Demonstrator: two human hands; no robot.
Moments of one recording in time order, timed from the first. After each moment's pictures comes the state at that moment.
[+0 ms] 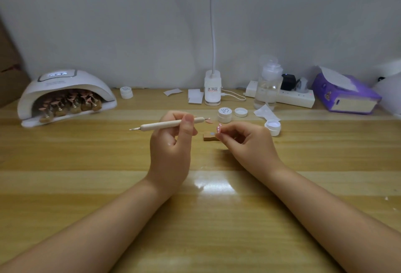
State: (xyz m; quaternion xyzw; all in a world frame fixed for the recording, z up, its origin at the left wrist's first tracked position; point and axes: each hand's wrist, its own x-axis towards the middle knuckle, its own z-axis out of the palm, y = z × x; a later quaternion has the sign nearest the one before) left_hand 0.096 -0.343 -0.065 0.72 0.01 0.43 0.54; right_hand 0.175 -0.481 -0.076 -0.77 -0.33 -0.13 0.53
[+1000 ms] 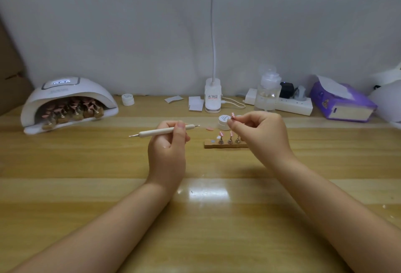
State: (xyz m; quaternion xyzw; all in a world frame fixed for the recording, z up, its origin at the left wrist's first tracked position) left_hand 0.107 -0.332 -0.070 0.69 0.09 0.42 0.59; right_hand 0.178 -0.485 -0.039 -0.77 -0.20 -0.11 0.59
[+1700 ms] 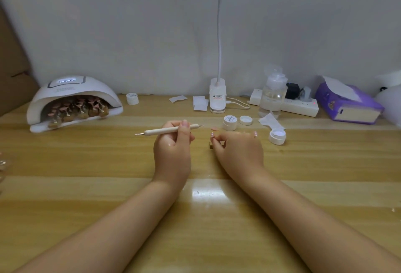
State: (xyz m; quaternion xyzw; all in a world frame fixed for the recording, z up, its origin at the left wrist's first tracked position) left_hand 0.111 -0.330 -0.071 0.65 0.11 0.41 0.63; right_hand 0.171 -0.439 -0.072 -0.93 -0.21 -0.17 0.25
